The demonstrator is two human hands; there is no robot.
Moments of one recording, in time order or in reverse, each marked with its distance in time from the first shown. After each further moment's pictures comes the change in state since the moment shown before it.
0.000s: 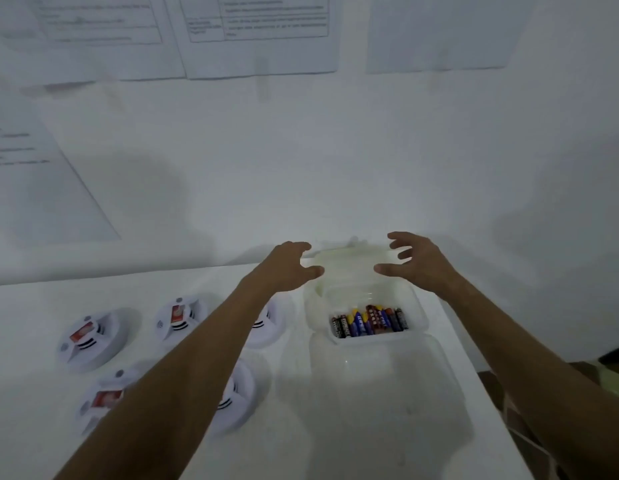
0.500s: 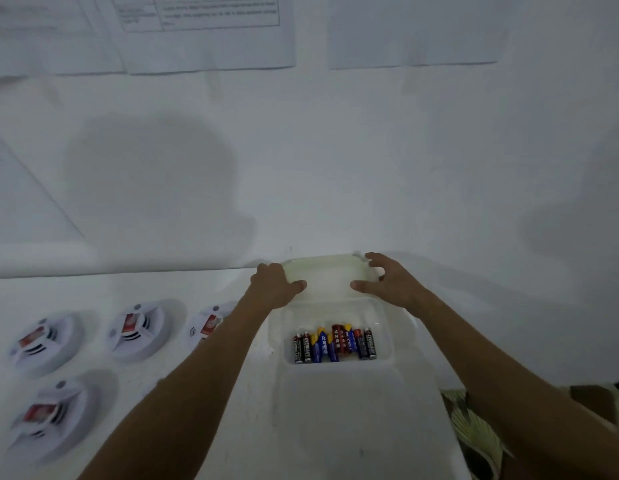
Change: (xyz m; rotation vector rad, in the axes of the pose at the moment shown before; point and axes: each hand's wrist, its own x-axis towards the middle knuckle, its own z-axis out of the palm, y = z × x) left_hand 0.052 0.015 0.059 -0.078 0.094 -0.349; right_hand 0.059 0.063 0.008 0.068 -0.233 0.092
